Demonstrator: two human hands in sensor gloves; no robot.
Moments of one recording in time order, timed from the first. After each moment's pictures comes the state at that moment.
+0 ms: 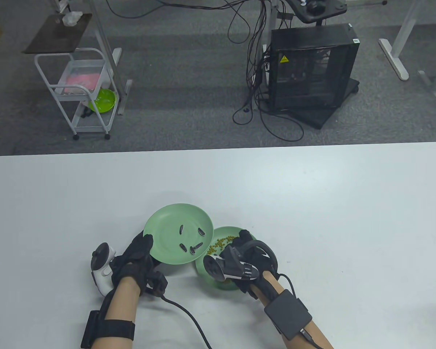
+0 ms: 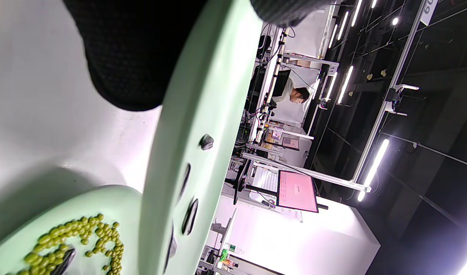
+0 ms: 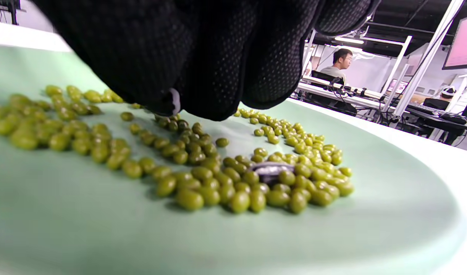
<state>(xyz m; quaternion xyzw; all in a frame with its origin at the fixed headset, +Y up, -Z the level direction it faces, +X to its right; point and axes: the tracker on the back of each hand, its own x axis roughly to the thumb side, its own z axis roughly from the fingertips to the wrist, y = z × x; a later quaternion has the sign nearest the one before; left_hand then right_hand) -0.278 -0.805 -0.330 -0.12 0.10 0.76 0.63 -0.003 -0.757 -0.315 -0.25 0.00 -0.96 0.09</state>
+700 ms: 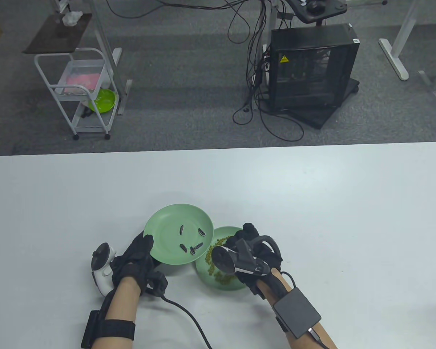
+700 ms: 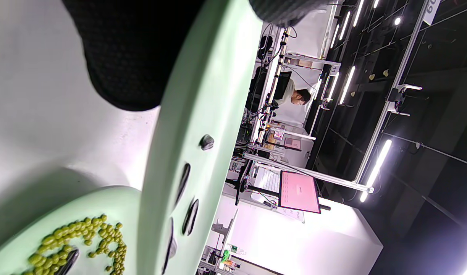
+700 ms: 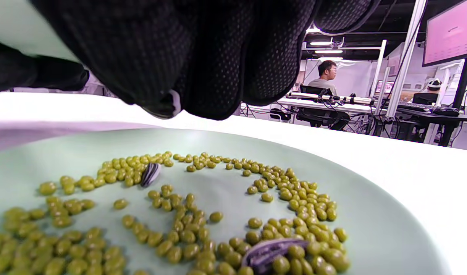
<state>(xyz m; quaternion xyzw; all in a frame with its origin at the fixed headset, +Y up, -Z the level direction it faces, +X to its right) -0.277 -0.806 -0.330 -0.12 0.10 0.76 0.63 0.015 -0.729 -0.317 -0.23 0.03 -0.97 0.01</state>
